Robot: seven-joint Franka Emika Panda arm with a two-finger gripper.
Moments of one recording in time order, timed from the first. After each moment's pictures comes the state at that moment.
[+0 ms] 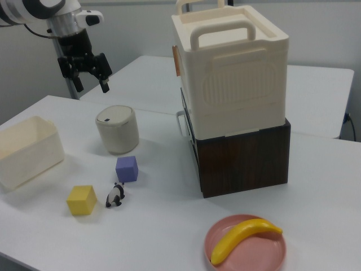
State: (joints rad) arm 0.12 0.09 0.04 -1.45 -0.10 1.56 0.06
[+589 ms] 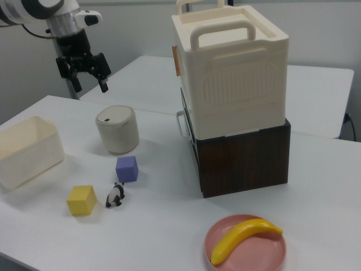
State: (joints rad) arm 0.12 0.09 0.04 -1.45 -0.10 1.56 0.04
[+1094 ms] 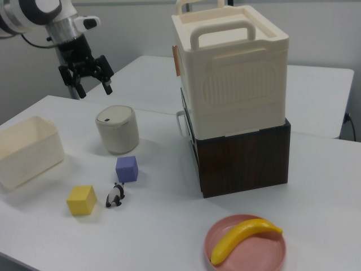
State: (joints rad) arm 0.16 0.11 0.05 -1.49 -0.21 1.61 0.01
